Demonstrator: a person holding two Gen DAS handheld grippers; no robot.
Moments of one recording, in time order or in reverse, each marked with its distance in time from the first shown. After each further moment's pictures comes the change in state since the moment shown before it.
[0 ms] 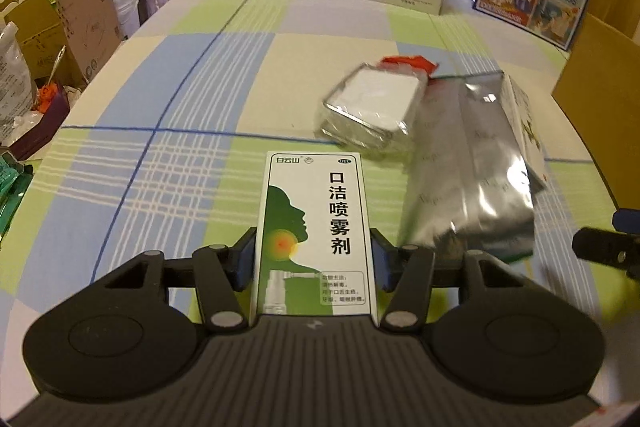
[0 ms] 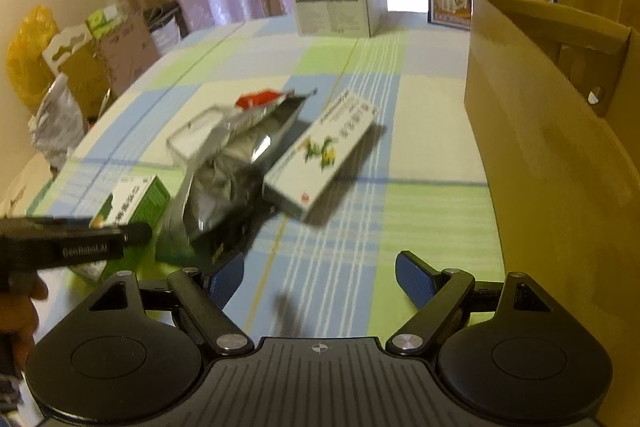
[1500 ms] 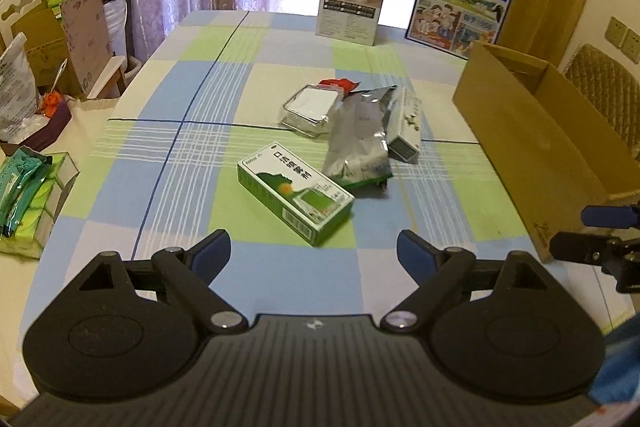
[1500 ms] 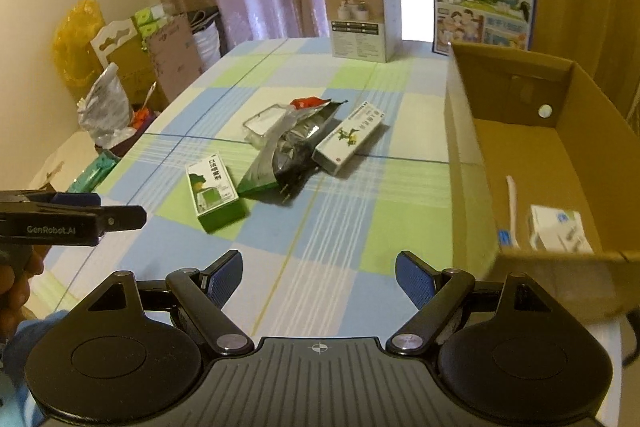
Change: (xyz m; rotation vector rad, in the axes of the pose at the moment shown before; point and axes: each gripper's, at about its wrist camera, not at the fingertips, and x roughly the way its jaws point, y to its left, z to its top) left arm -0.166 -0.006 -0.051 0.008 -0.049 -0.106; right arm -0.151 0.026 -0.051 -0.090 -0.016 0.045
